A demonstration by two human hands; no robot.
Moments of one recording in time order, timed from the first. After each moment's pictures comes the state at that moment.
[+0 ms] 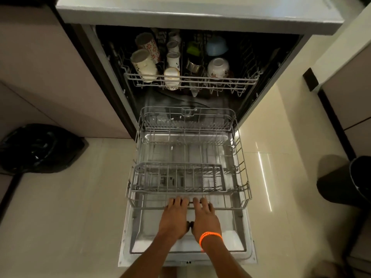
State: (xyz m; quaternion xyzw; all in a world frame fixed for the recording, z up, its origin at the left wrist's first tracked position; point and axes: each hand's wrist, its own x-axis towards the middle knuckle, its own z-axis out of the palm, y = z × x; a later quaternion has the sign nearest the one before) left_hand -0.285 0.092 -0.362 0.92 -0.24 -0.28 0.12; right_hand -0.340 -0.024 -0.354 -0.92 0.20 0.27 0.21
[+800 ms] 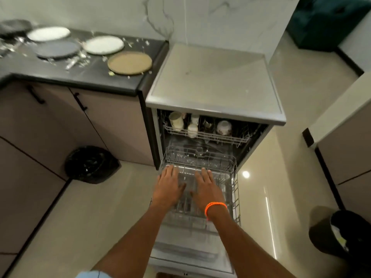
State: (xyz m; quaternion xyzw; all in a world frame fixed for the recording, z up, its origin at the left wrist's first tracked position) left_hand -0.215 0.128 -0.075 0.97 -0.14 -0.06 0.19; right_hand -0.263 -0.035 -0.069 -0.98 0.05 0.09 0.16
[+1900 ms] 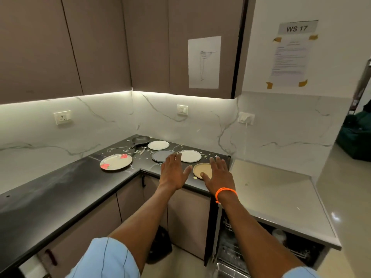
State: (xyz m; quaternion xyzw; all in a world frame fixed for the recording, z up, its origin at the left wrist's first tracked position) left_hand -0.148 0.392 0.382 0.95 -0.03 0.23 0.20; right_hand -0.151 0.198 0.375 -0.97 -0.07 -0.17 0.18
